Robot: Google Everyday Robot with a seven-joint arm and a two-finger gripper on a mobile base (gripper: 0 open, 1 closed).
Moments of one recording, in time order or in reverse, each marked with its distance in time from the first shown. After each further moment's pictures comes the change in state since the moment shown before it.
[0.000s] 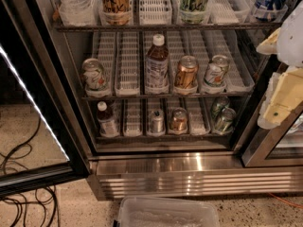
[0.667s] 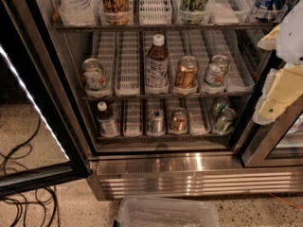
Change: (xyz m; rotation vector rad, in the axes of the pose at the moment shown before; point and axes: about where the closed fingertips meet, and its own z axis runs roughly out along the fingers) arm -0.008 -0.005 -0.004 0.045 -0.020 0.023
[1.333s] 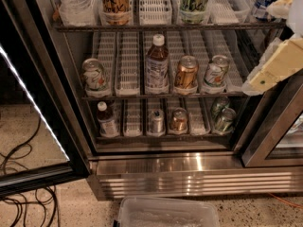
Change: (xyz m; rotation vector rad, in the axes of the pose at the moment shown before) arm -0.027 -0.031 -0.041 0.192 -0.206 0.089
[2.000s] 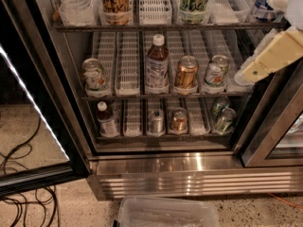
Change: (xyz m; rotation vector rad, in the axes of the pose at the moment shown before) arm -0.015 -0.011 0.002 0.042 -0.081 0.038
